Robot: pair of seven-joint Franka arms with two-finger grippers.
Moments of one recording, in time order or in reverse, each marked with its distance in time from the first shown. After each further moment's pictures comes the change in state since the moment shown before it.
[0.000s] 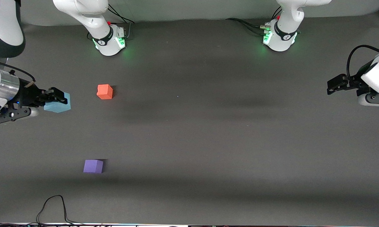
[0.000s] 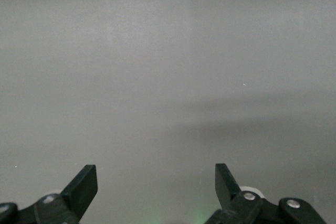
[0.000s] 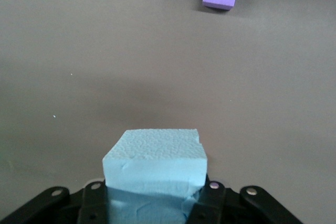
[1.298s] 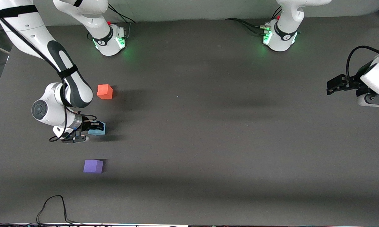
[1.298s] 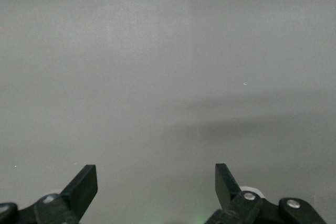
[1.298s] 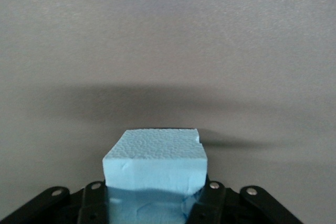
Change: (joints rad) left arm 0.000 0.003 0.000 -0.001 0.000 0.000 -0.001; right arm -0.006 0.345 -0.018 -0.446 -0.002 0.887 0.013
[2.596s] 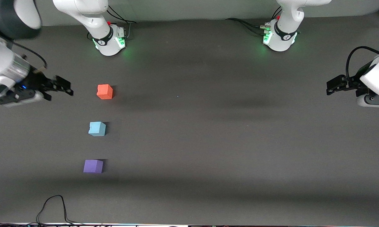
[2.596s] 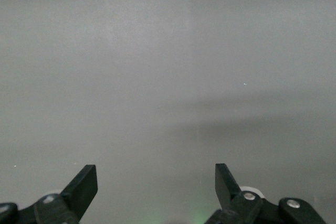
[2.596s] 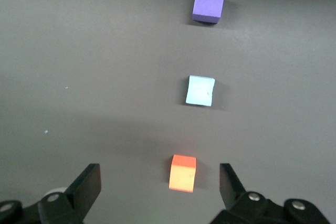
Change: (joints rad) left arm 0.000 0.002 0.000 0.000 0.000 0.000 -0.001; right arm 0.026 -0.587 -0.003 0.248 -0.008 -0.767 0.001
